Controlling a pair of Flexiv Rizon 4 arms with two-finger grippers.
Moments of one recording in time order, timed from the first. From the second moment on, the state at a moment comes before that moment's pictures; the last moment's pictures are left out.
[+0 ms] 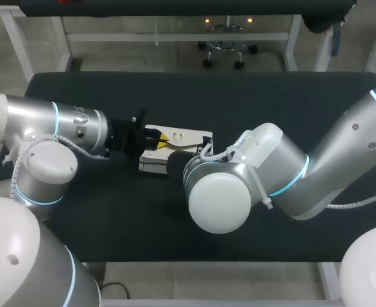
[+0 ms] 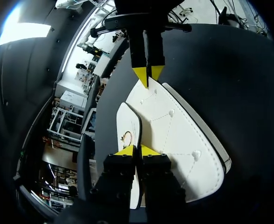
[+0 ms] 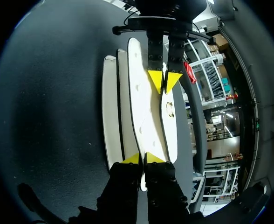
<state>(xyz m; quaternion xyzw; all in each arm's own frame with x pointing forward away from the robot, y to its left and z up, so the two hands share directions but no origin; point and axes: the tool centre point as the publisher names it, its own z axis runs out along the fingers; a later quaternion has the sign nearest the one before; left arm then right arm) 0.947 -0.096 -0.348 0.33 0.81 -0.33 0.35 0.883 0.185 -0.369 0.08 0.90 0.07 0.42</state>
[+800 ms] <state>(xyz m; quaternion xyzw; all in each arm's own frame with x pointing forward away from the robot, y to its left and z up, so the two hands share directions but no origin) 0.952 -0.103 -0.344 0.31 0.82 -0.34 0.35 0.883 0.185 -0.369 0.08 0.90 0.07 0.42</state>
